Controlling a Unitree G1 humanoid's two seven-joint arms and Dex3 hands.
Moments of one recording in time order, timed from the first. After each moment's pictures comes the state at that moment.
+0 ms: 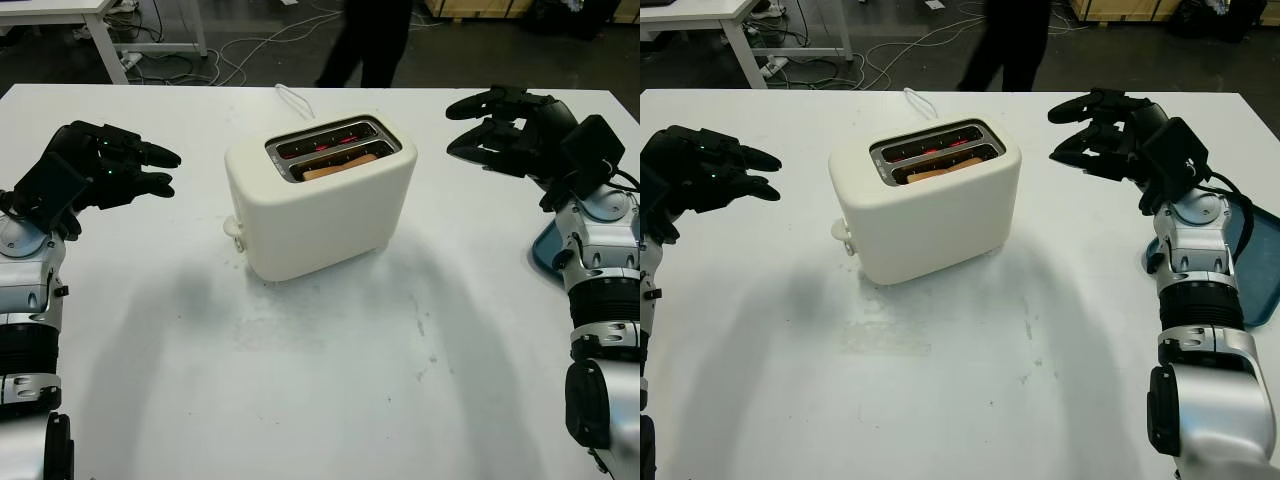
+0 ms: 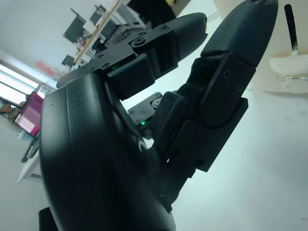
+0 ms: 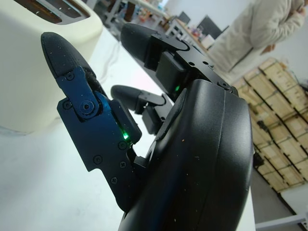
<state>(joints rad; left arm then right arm) -0.50 0.55 0.21 0.40 -0.12 -0.18 -0.42 -0.73 -0.49 -0.17 0.69 0.10 -0.19 0.50</state>
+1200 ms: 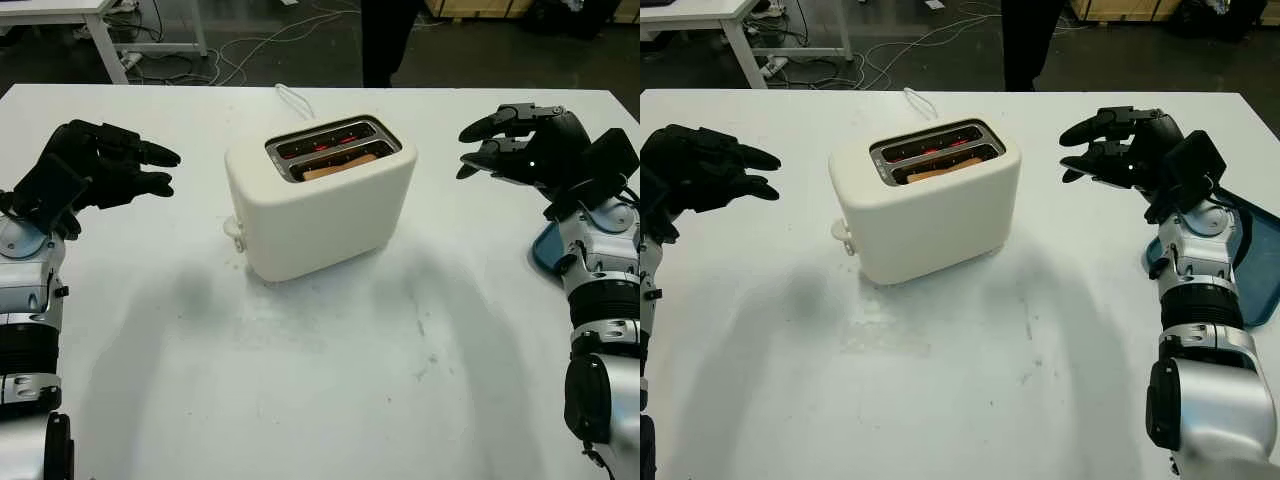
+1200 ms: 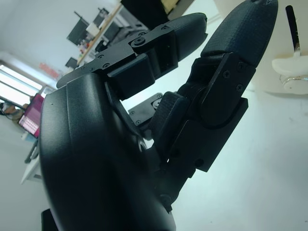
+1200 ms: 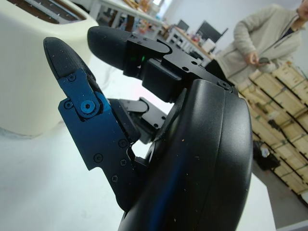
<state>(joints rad) -0.50 0.55 0.21 0.41 -0.12 -0.21 -0.41 -0.75 -0.48 -0.21 0.82 0.18 -0.29 0.58</state>
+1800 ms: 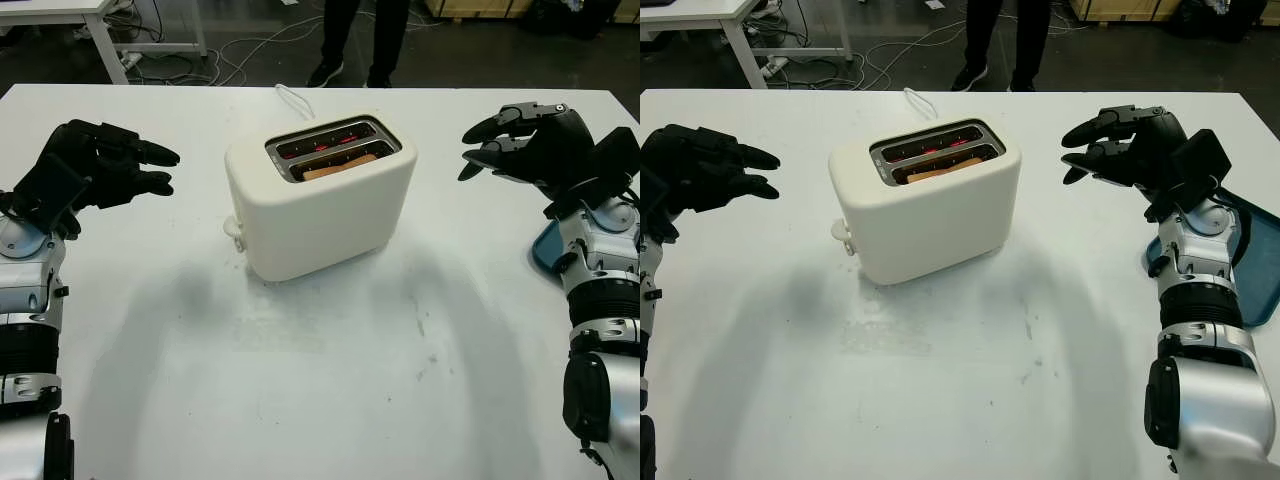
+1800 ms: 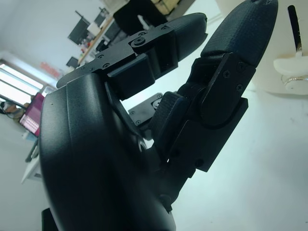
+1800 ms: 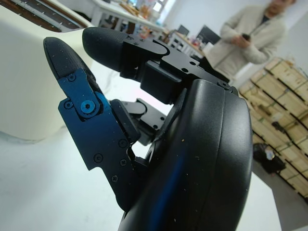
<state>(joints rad) -0.50 0.55 0.21 0.41 -0.12 -0.21 -0.41 -0.76 -0.48 -0.22 0.82 0.21 -0.29 0.59</state>
